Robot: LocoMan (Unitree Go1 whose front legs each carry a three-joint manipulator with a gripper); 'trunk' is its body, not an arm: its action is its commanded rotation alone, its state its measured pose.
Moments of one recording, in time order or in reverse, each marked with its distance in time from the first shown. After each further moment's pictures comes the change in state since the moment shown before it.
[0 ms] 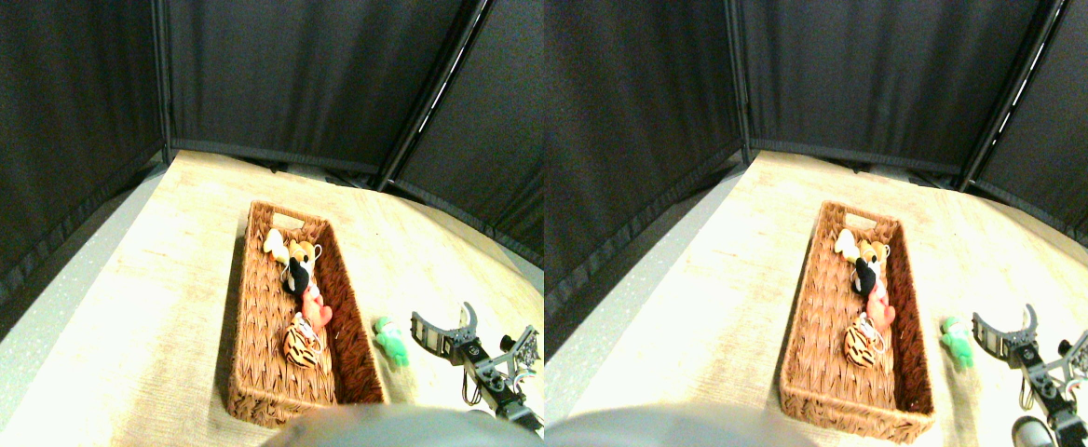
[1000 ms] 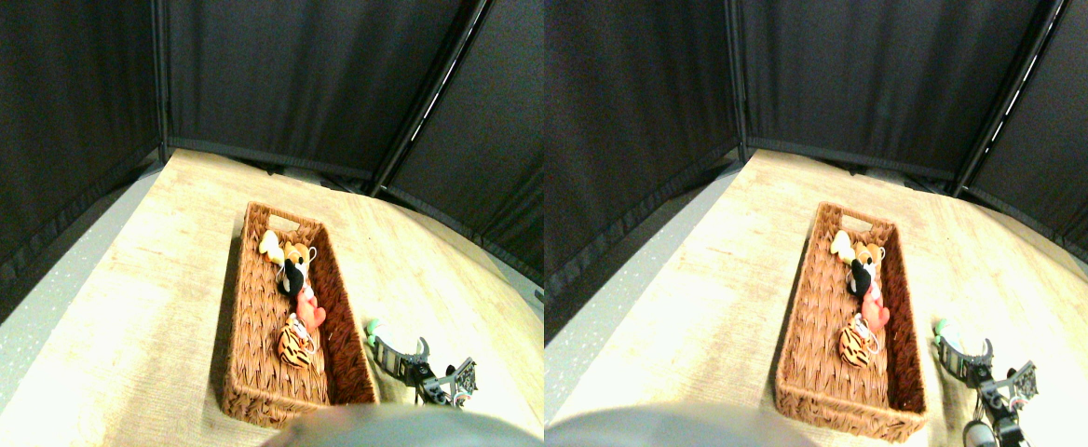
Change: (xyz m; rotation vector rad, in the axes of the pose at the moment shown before) right arm 0.024 -0.050 -0.037 0.127 0.047 -0.138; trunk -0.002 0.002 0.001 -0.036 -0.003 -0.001
